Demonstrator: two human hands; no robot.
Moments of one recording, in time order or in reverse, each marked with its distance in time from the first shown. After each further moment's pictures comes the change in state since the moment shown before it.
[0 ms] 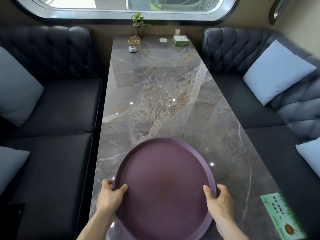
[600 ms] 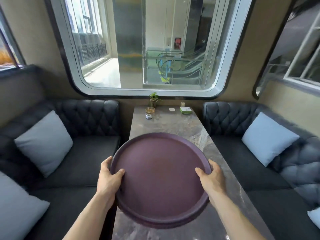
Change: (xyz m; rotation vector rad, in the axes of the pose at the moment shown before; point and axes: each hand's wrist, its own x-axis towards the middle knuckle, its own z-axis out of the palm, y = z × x) left_hand -0.068 0.200 -0.131 -0.375 0.114 0.501; right_hand -0.045 -0.254 -0.093 0.305 0.020 -0.425
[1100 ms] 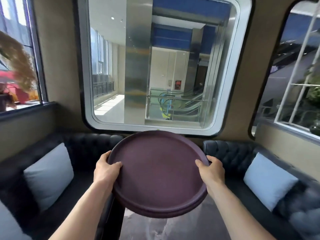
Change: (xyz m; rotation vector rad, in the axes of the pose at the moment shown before) left_hand 0.004 0.146 -0.055 -0.087 0.077 0.174; right_hand -0.011 -0.160 -0.034 0.144 0.117 -0.200
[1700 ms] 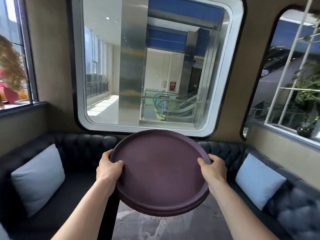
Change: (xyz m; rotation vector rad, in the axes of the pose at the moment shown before) left_hand -0.018 0.018 0.026 0.006 -0.019 -0.009; right_hand 0.010 -0.008 -0.030 0.019 0.044 0.033
